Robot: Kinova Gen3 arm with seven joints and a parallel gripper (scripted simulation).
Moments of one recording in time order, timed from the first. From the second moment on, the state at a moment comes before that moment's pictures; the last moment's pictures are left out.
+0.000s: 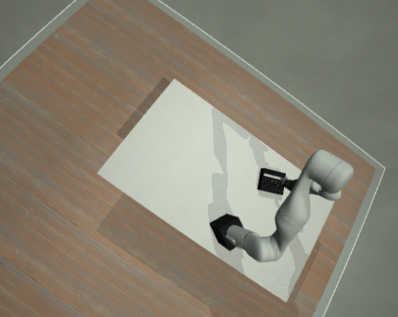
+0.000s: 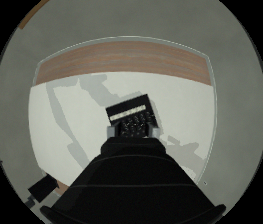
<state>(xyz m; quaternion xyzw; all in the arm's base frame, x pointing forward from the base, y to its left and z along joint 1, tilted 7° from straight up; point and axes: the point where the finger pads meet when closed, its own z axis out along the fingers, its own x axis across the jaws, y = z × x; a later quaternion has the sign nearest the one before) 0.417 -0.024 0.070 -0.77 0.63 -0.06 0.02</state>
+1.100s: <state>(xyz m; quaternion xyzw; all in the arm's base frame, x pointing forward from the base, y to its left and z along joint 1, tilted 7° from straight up) 0.418 -0.030 0.062 -0.66 0.75 -0.05 0.03</state>
